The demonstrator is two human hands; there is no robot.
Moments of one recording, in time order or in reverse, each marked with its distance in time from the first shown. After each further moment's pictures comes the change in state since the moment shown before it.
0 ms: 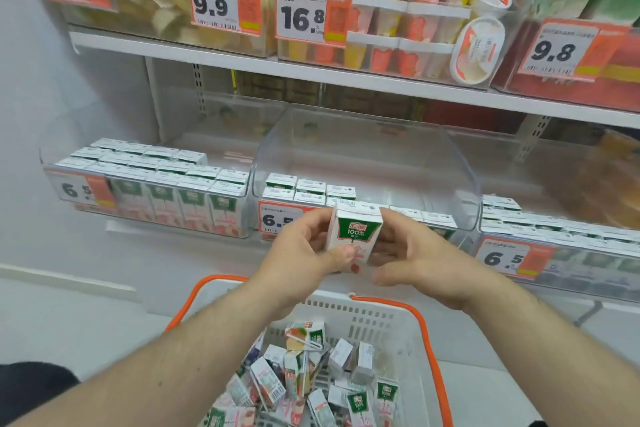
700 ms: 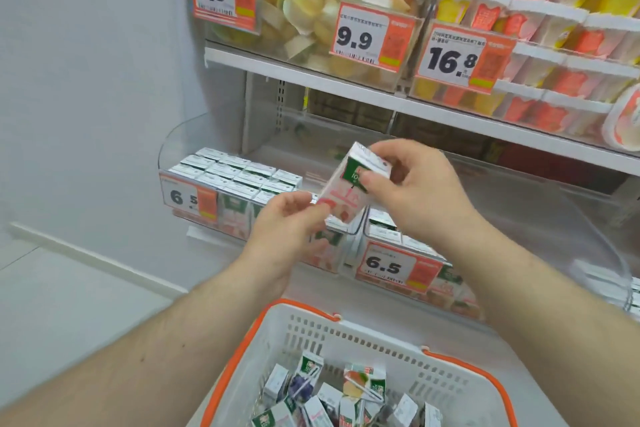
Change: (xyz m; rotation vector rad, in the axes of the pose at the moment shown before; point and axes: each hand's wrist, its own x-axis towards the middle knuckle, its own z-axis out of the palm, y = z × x) left_hand 0.015 0.027 -0.158 -0.297 0.438 -0.141; right_hand 0.136 -0.126 0.098 -0.494 0.427 -0.287
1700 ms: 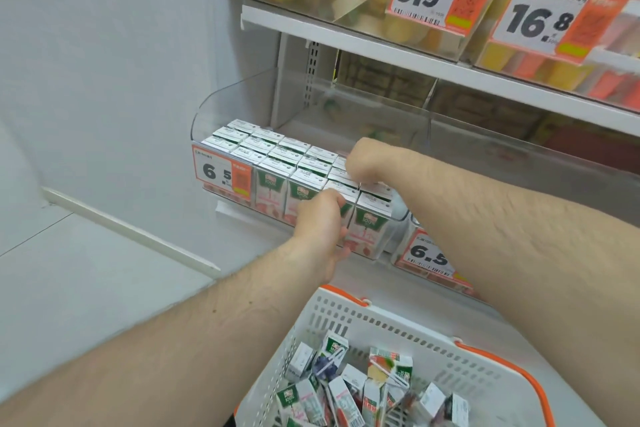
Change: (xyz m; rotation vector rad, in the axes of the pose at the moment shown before) left_hand 0.022 -0.013 -0.004 -0.037 0.233 -0.350; right_hand 0.096 0.003 0.117 -0.670 -0.626 0.203
